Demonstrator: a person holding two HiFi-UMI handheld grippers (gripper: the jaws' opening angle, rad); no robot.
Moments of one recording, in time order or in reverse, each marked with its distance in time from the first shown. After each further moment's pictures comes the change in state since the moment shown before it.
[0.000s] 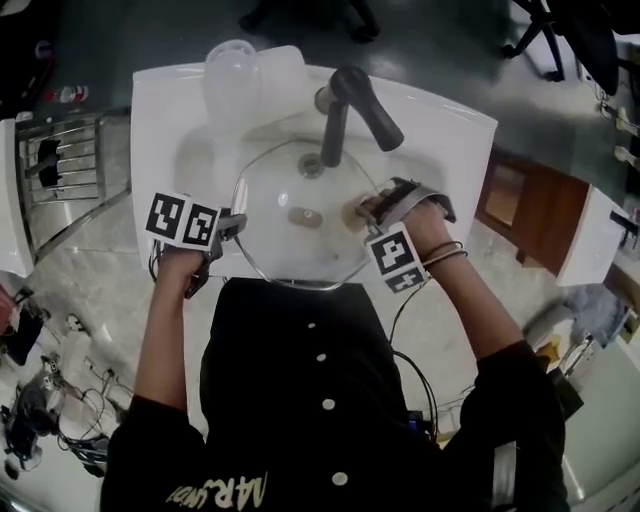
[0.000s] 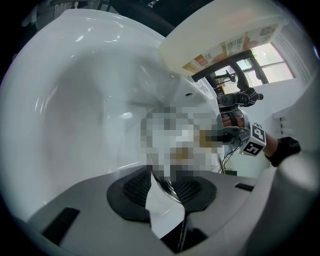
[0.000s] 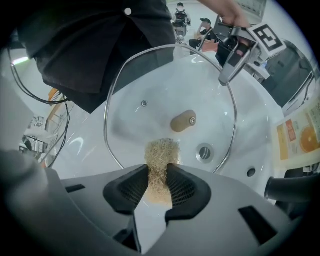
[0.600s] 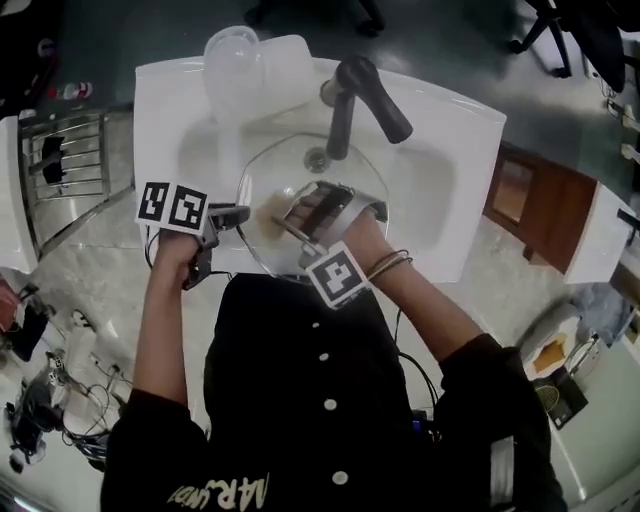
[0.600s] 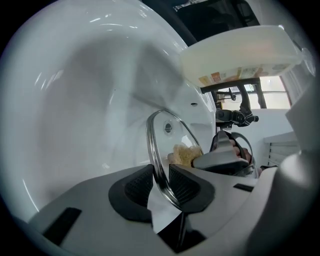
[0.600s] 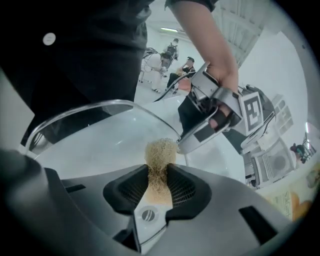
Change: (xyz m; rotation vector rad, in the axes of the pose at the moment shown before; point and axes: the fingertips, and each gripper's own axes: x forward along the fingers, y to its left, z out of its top) left arm 0.000 -0.001 0.001 -0.178 -0.026 -0.152; right arm -0.033 -0.126 0.144 0.025 -0.333 -0.553
